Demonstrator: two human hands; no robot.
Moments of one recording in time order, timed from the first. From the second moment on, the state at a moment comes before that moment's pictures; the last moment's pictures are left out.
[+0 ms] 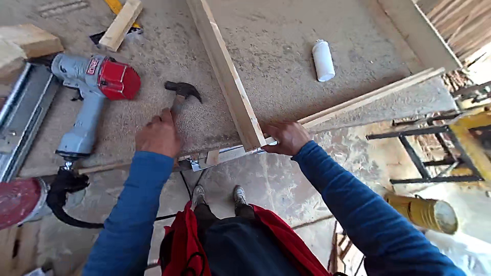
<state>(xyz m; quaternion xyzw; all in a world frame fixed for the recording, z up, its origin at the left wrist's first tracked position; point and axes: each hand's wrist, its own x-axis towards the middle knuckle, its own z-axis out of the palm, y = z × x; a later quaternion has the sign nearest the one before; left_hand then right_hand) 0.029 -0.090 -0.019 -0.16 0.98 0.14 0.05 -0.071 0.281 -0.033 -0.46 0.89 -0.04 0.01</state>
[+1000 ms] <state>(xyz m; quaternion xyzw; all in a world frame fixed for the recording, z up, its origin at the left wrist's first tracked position) 0.191 0.139 -0.097 -0.46 0.39 0.70 -0.37 -0.148 0.398 -0.021 -0.37 0.92 0.08 0.06</state>
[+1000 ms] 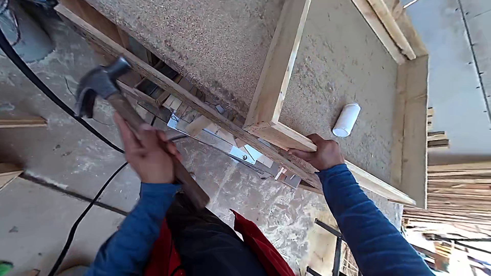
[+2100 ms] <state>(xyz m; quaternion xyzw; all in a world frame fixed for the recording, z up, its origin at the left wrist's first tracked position) 0.214 0.145 -0.081 -0.39 0.63 0.65 -0.15 -0.142 0.343 -0.013 -0.32 0.94 0.06 0.11</state>
